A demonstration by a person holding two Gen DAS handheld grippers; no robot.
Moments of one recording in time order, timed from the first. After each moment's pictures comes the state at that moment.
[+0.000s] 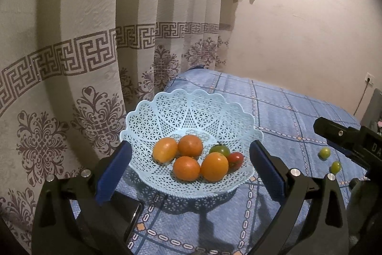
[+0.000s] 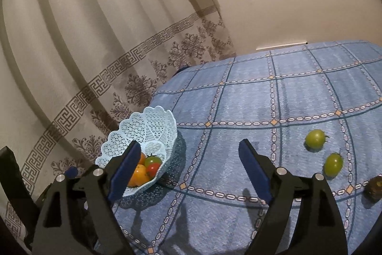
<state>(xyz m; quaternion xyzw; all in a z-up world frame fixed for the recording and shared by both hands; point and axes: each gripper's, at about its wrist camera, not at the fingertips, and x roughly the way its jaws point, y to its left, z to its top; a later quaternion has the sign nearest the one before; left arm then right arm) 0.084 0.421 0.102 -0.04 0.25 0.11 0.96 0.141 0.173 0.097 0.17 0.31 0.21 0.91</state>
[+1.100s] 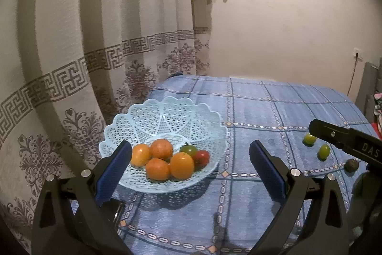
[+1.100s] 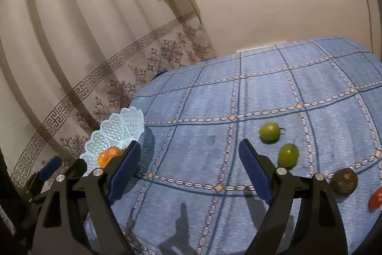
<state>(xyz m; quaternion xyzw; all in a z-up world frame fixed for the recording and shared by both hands) 0.078 0.358 0.110 0.03 0.24 0.08 0.97 0.123 0.115 0.085 0.18 0.31 0.17 0.92</state>
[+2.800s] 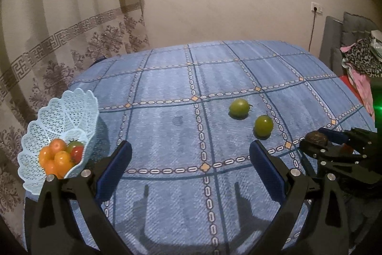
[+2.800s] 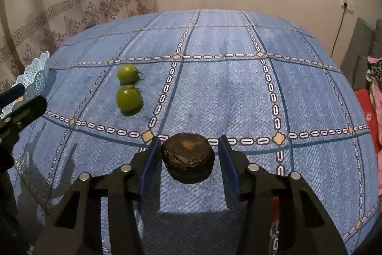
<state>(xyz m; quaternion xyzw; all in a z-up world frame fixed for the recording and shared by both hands) 0.132 0.217 0.059 0.10 0.33 -0.06 0.94 0.119 -0.005 0.013 0.03 0.41 0.04 0.91</state>
